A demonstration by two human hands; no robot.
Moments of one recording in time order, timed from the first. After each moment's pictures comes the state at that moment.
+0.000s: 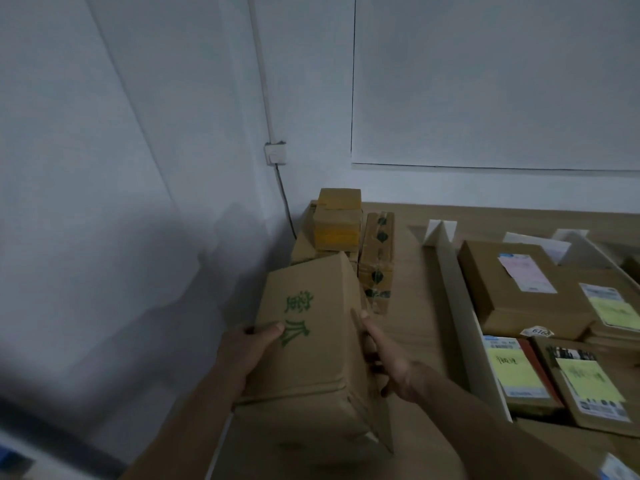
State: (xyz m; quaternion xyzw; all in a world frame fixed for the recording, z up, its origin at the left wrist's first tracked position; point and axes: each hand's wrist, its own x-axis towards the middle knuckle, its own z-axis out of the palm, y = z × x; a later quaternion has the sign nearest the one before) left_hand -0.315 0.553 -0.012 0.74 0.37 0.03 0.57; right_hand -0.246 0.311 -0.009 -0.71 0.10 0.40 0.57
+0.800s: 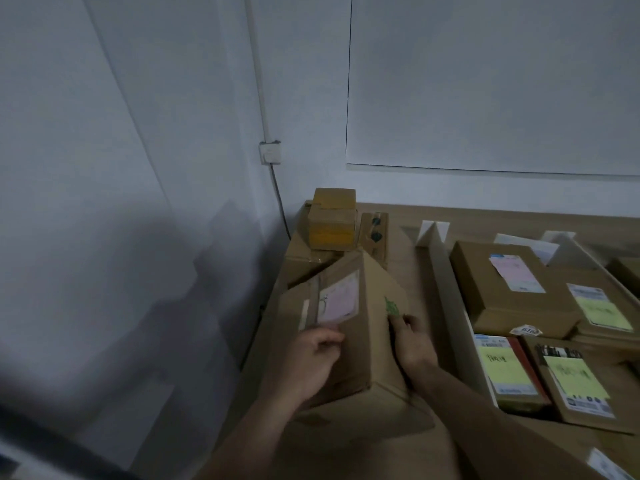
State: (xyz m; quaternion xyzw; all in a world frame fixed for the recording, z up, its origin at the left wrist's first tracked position) left_hand -0.312 0.462 -0.016 0.84 0.12 0.00 0.54; right_hand -0.231 0.281 -0.026 -0.83 0.13 0.16 0.53
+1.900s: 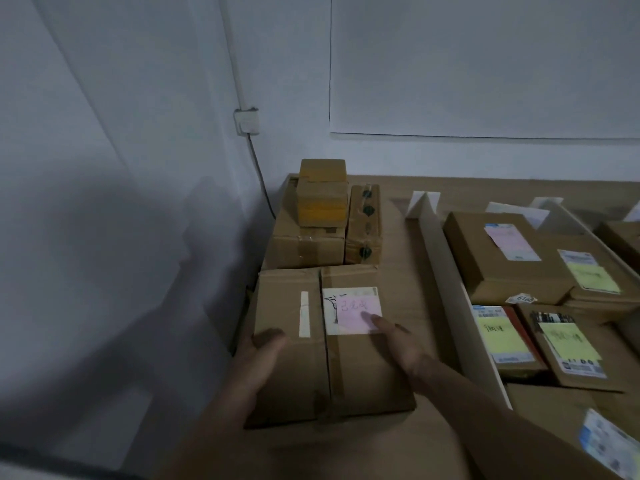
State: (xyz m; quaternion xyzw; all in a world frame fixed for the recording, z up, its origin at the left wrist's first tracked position) left_hand -0.317 0.537 -0.074 0.71 0.38 -0.07 0.59; right_hand -0.232 0.287 -0.083 -0.72 0.15 0.31 0.60
